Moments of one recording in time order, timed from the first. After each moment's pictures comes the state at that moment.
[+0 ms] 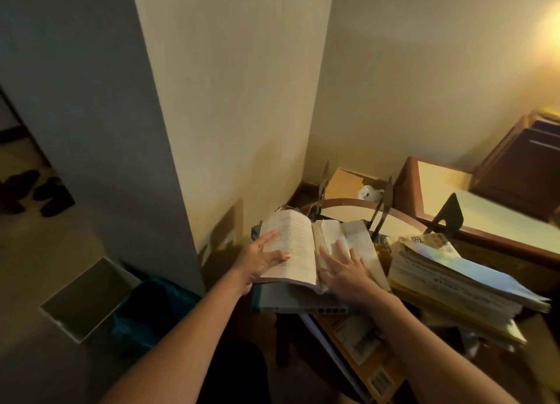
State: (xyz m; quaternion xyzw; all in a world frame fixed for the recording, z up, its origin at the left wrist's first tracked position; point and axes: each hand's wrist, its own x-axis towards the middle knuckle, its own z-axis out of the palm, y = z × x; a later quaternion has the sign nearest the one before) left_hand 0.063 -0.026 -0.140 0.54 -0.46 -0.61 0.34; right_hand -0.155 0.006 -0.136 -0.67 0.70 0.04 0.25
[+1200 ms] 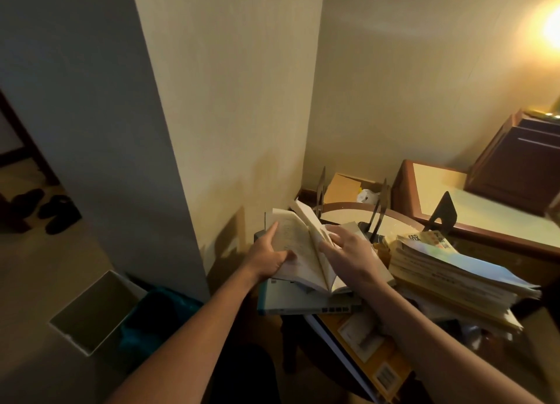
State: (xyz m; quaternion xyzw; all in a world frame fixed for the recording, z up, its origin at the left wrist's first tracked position) left_hand 0.056 -0.027 -0.117 0.56 -0.63 -0.46 0.28; right_hand -0.128 0.036 -0.068 -0.61 0.67 -0.35 0.25
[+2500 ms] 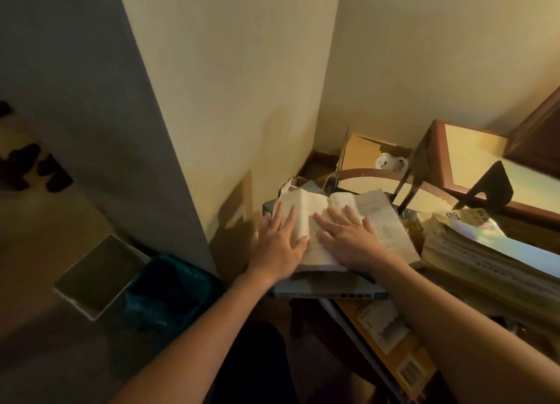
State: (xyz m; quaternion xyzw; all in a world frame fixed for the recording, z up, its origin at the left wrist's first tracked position) left_hand 0.053 -0.033 -0.167 0.61 -0.75 -0.23 0.15; right_hand -0.133 -0.042 -0.145 -0.73 0.65 0.03 0.20
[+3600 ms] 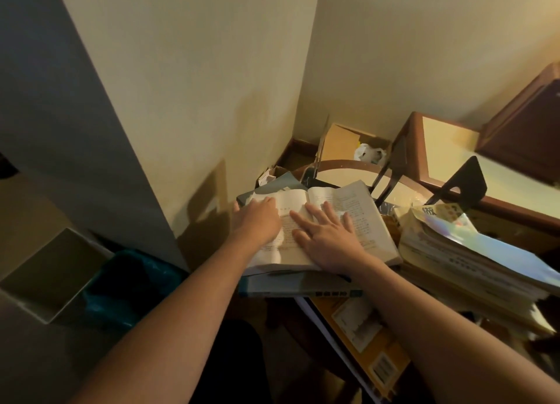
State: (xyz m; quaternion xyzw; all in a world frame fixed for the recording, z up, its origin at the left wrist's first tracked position) left_hand 0.024 -0.090 -0.148 0.64 -0.74 -0.21 -0.02; right_hand -0.135 -0.040 -0.151 -0.73 0.65 0.04 0.19
